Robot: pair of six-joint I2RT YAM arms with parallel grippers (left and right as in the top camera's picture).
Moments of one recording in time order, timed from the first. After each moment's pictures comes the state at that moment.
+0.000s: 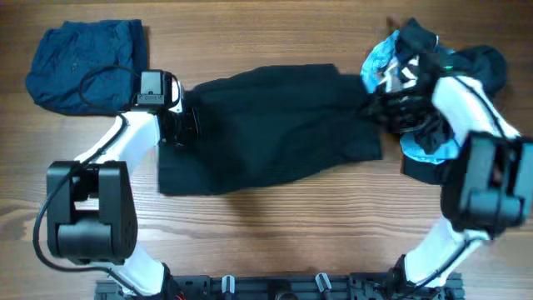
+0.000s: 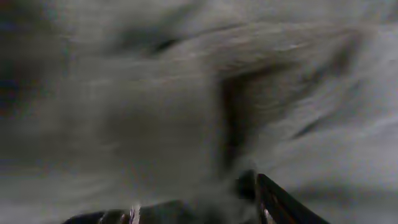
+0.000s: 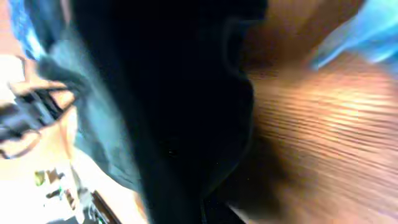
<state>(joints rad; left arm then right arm) -0.04 1.81 1.05 -0.46 0.14 -0.25 -0.14 1.96 1.37 -0.91 -0.78 -0.04</state>
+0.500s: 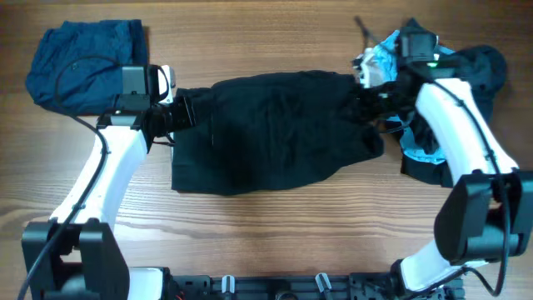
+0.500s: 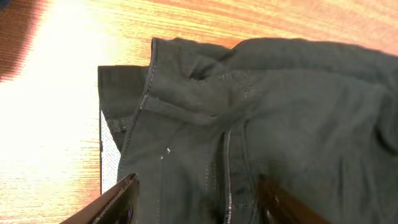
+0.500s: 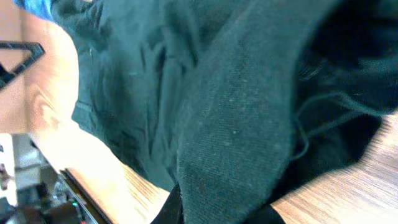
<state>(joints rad) -0.04 1.55 1.05 -0.52 0.17 -0.27 0.07 1.78 1.39 -0.94 -0.65 -0.04</state>
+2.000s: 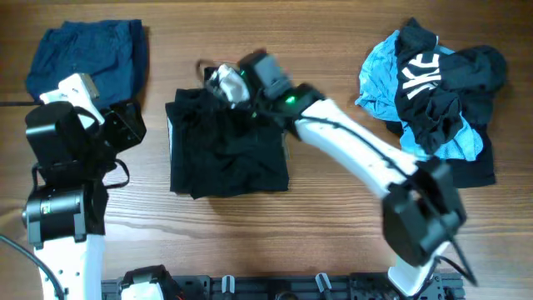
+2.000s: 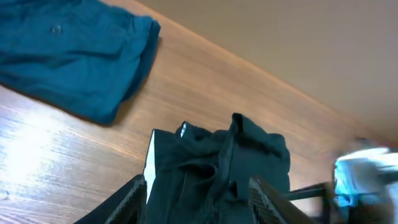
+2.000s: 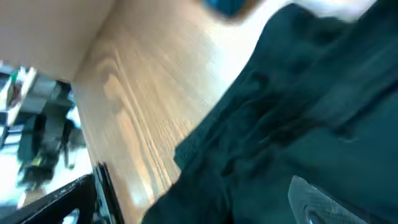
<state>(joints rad) 0.17 0.98 1.05 -0.67 0.18 -0.38 0.65 1.90 1.56 -0.53 -0.62 0.22</state>
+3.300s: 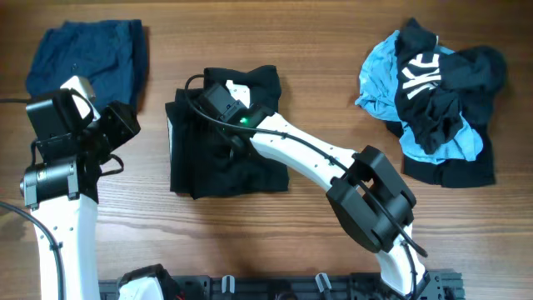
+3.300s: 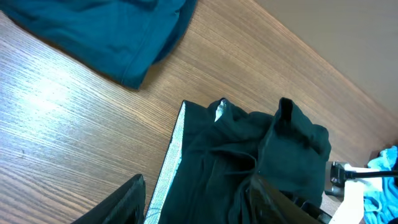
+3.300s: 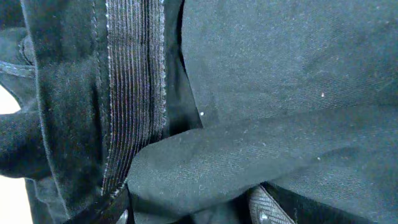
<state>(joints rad) 0.26 1.14 1.05 -0.72 0.21 -0.39 0.84 2.13 1.62 -0.58 0.10 0.83</state>
